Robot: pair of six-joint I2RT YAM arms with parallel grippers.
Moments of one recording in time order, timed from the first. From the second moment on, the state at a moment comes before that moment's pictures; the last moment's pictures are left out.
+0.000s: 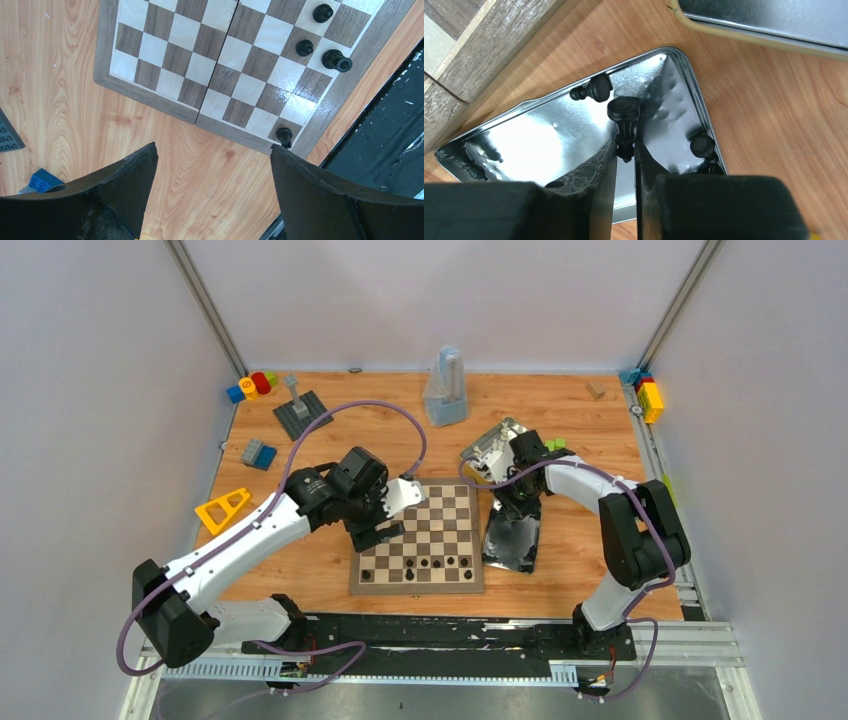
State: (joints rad) left arm -0.76 1.20 1.09 -0.96 0.05 0.48; right arm 0.35 1.68 1.01 -0.60 -0.23 -0.52
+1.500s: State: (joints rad) left arm -0.56 1.58 1.34 -0.41 0.94 -0.15; right arm 0.43 1.51 1.37 -0.90 -0.89 -0.39
